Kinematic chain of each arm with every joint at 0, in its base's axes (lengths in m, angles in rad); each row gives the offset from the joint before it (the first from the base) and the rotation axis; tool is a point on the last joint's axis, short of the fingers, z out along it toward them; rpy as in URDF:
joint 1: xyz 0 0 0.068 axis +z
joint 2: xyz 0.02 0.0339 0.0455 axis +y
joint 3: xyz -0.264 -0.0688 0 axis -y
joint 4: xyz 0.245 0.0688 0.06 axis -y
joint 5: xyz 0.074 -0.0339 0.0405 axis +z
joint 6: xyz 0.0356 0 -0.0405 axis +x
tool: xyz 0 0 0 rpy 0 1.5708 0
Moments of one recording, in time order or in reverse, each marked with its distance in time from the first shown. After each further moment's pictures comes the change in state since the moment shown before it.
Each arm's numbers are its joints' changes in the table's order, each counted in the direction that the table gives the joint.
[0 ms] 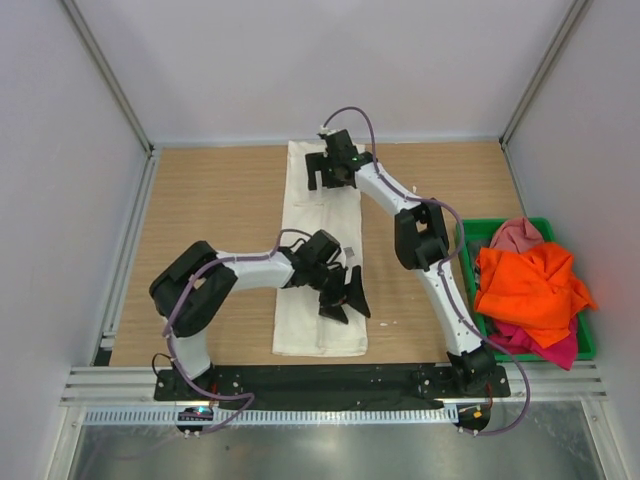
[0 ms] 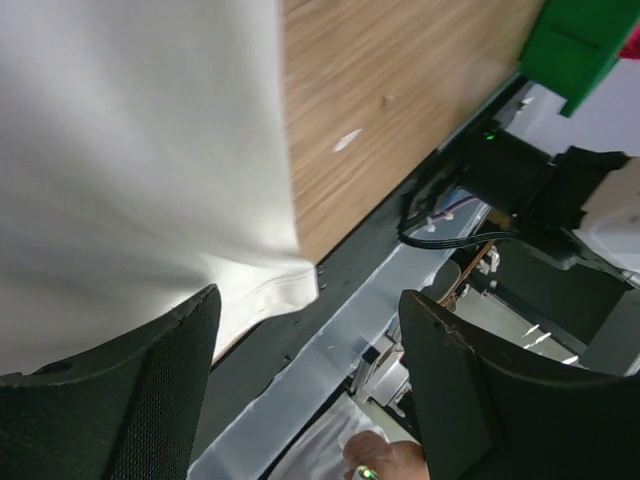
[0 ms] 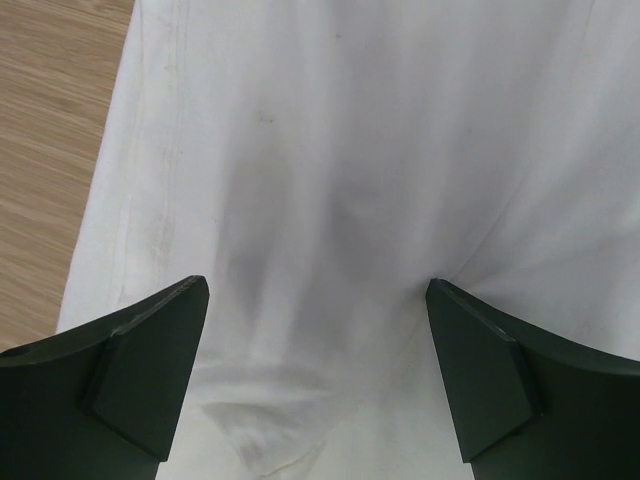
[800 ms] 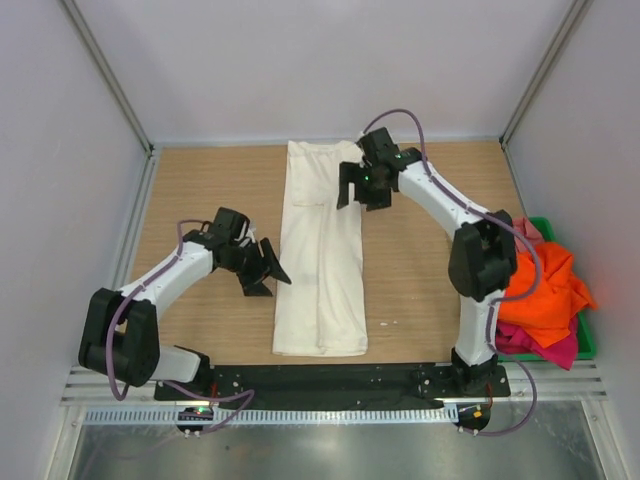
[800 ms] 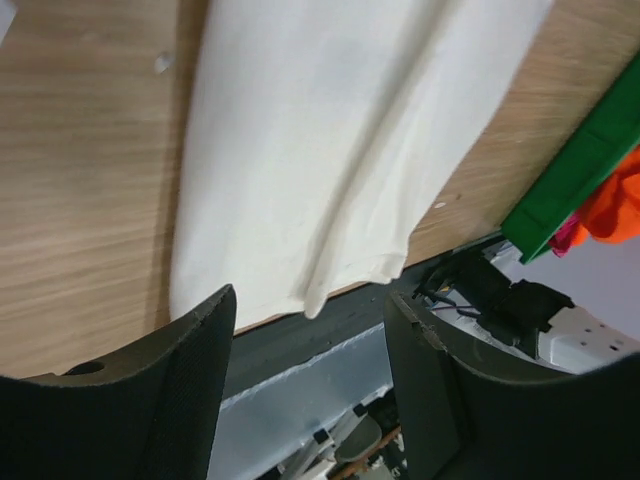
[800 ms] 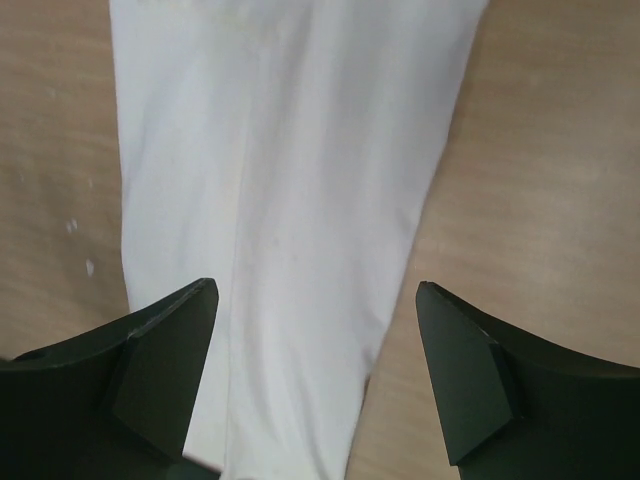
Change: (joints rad) left arm 0.518 -0.456 -0.096 -0.472 0.159 0.154; right arm -0.043 -0.548 -0.494 -0.243 0.087 0.156
